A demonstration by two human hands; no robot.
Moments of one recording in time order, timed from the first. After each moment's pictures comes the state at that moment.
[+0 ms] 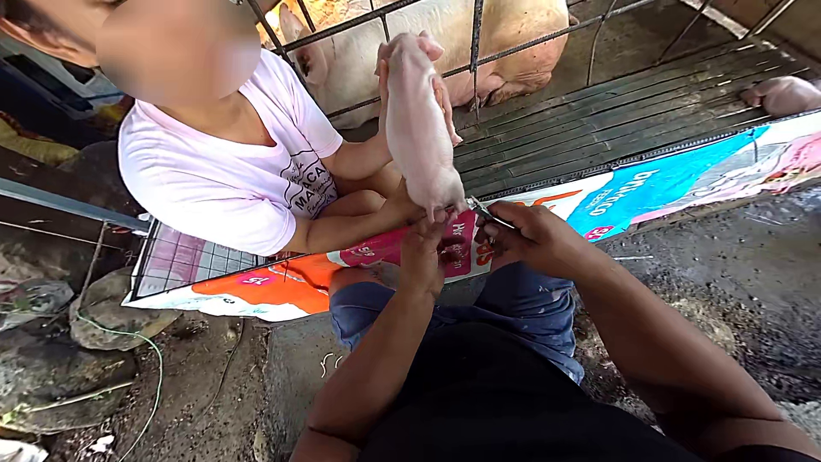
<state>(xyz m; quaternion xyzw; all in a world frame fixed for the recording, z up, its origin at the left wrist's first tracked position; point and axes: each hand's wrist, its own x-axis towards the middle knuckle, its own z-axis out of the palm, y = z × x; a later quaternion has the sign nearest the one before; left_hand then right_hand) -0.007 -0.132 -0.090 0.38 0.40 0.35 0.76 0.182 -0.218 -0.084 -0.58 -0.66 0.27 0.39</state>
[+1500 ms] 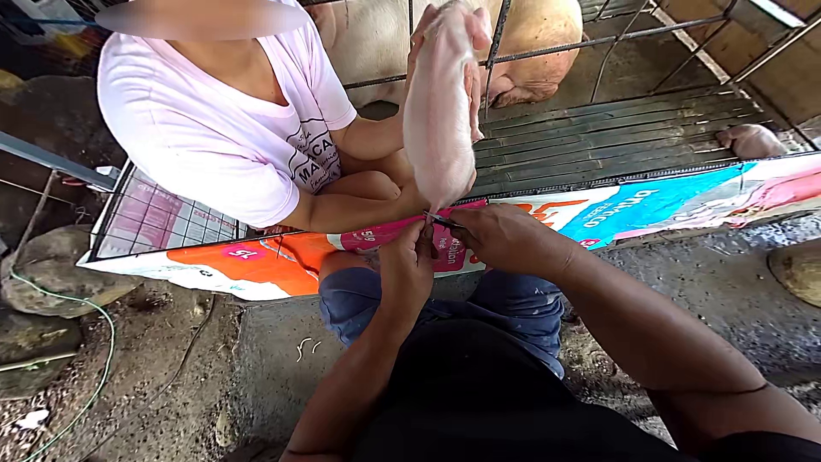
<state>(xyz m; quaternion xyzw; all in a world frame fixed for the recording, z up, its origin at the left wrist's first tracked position) -0.072 -0.133 -0.098 0.75 0.38 0.40 0.36 0.116 -0.173 -0.039 -0.63 -0.75 0.18 0.08</state>
